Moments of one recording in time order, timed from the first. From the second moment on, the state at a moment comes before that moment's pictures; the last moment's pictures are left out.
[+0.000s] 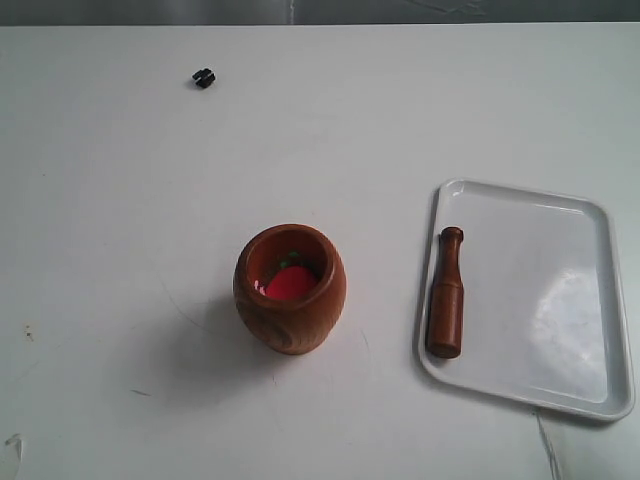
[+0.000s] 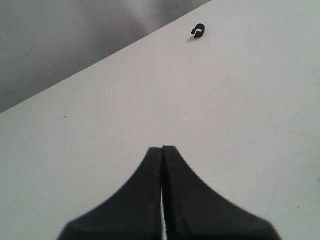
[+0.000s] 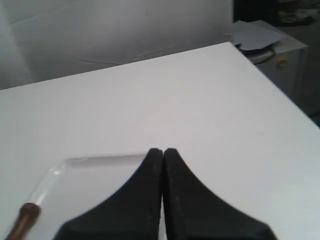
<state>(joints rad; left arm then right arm) 0.02 0.00 0.00 0.07 0.44 0.35 0.12 0.11 0.00 -0.37 0.26 0.54</state>
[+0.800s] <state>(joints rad) 0.02 0.00 0.00 0.07 0.44 0.35 0.05 0.01 0.00 -0.35 0.36 0.39</state>
